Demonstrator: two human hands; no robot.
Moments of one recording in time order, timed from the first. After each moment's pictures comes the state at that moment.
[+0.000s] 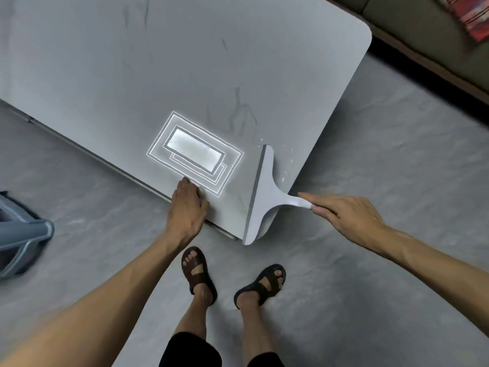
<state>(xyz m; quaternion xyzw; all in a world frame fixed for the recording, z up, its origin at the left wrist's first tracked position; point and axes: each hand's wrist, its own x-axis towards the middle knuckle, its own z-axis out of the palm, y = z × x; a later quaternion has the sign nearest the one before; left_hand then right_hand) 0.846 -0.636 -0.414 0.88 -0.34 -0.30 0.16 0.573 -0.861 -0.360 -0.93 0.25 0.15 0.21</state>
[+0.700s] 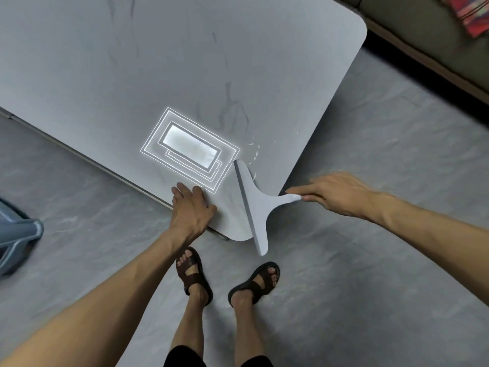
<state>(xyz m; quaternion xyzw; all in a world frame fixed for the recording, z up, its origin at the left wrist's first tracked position) 0.827 -0.655 -0.431 0.87 -0.29 -0.39 0.02 0.600 -0.915 -0.386 -0.96 0.09 0.22 0.16</state>
